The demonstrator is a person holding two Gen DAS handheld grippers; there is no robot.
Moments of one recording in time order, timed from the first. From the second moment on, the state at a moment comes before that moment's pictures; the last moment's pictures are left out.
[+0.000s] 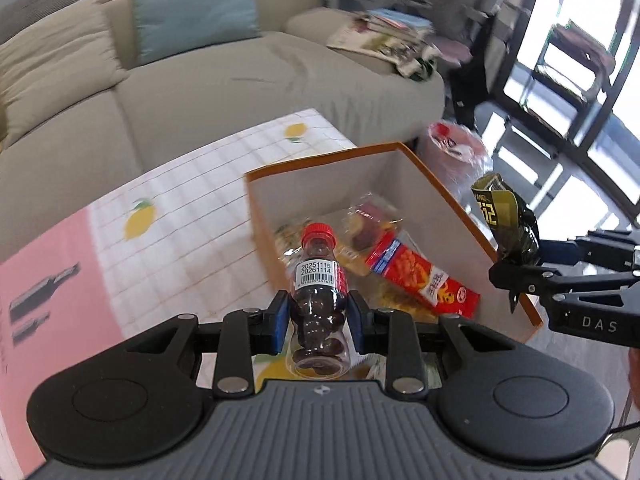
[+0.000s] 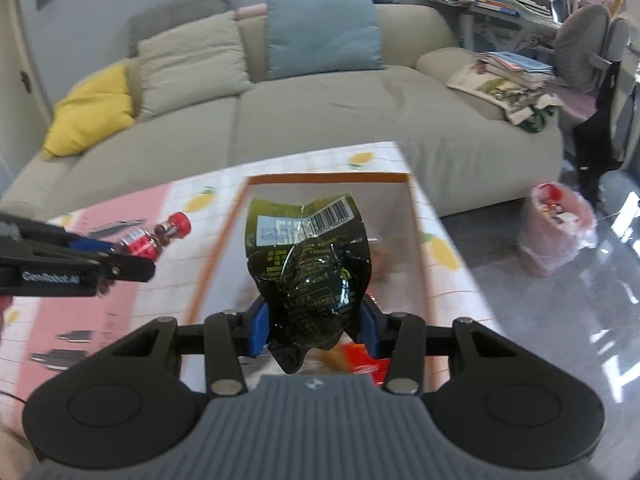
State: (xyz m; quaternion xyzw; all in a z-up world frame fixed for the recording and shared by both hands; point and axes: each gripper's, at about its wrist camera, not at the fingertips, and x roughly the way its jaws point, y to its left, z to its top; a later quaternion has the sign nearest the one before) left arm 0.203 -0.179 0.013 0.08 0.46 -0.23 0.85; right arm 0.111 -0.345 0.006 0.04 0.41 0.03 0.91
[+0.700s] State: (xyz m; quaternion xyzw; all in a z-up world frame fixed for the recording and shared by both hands) left arm 0.290 -0.263 -0.038 0.17 0.51 -0.28 0.79; right arm 0.240 -0.387 -0.062 0.02 0.56 0.10 0.82
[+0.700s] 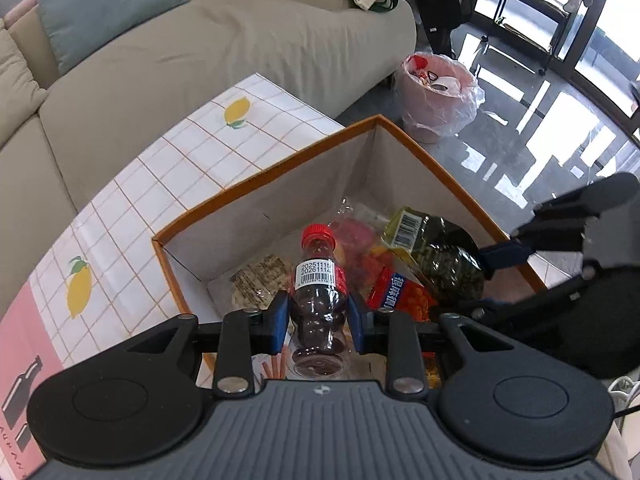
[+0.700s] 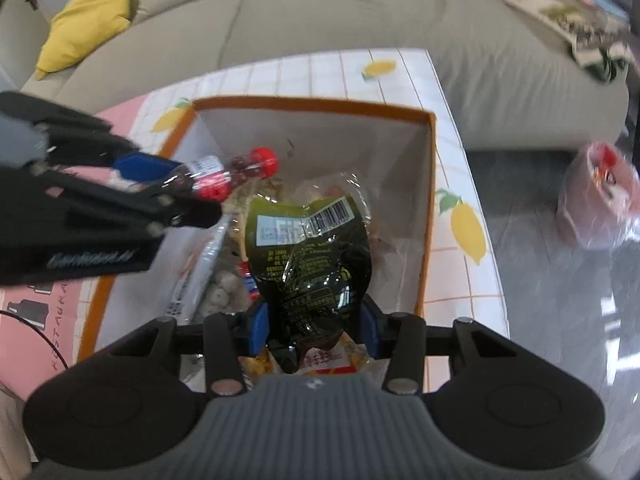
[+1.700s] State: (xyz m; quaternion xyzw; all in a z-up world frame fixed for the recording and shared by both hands) left arm 0.288 -0.259 -0.053 0.15 0.53 -0.28 0.78; right arm 0.252 -0.380 -0.070 -0.06 0.57 0.11 0.81
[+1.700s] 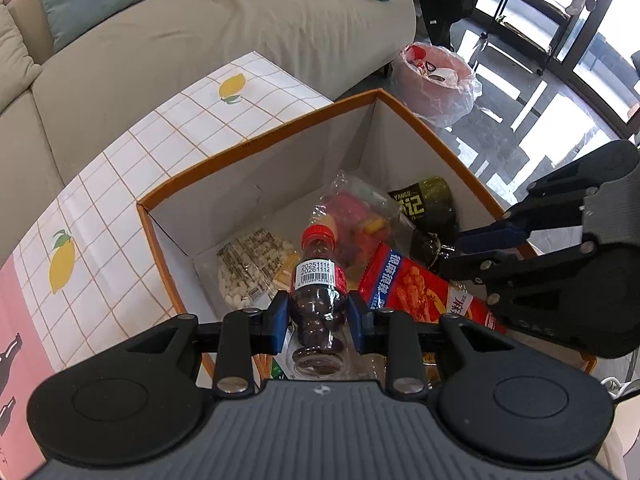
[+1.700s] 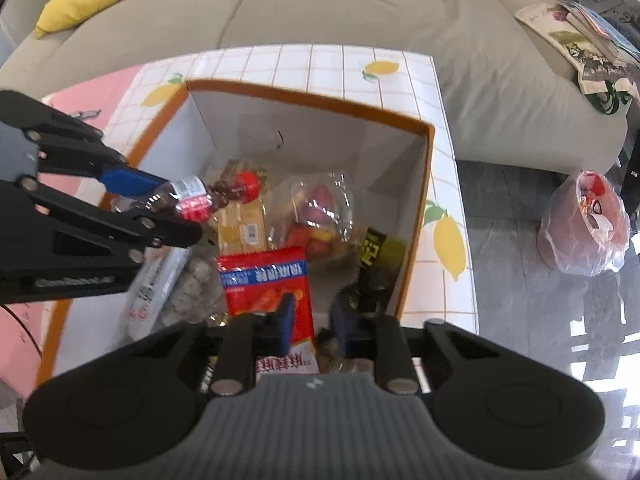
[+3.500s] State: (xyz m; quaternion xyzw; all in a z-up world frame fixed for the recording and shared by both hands) left arm 0.188 -0.116 0.033 0.08 0.42 -0.24 0.87; right arm 0.133 -0.312 0.002 0.09 0.46 0.04 0.88
